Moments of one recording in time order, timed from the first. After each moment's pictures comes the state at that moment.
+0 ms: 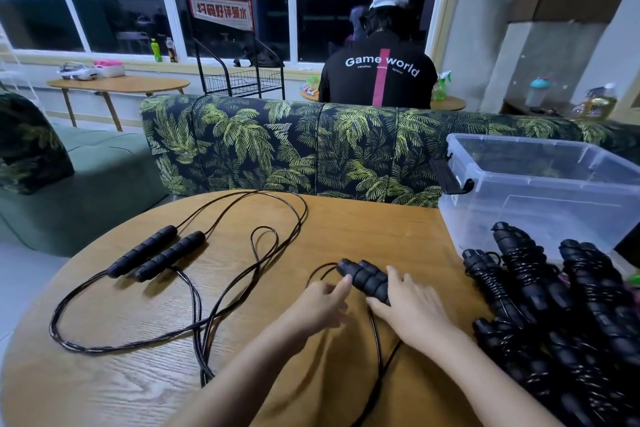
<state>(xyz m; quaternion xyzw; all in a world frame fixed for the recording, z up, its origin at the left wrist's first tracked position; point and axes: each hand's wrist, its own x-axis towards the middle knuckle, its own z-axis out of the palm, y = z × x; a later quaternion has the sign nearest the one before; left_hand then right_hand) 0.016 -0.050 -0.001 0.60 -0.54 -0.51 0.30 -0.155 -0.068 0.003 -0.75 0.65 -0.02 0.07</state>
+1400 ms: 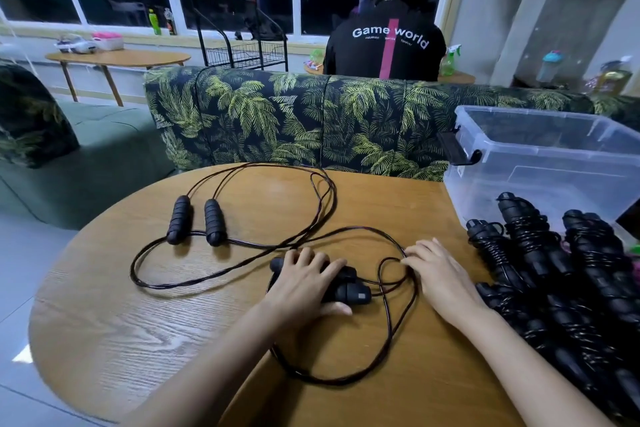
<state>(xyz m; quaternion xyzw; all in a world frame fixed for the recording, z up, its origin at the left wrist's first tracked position) 0.059 -0.041 -0.044 0.54 -0.84 0.07 0.01 -0.220 -0.087 -0.056 -0.84 0.51 -0.17 -0.04</state>
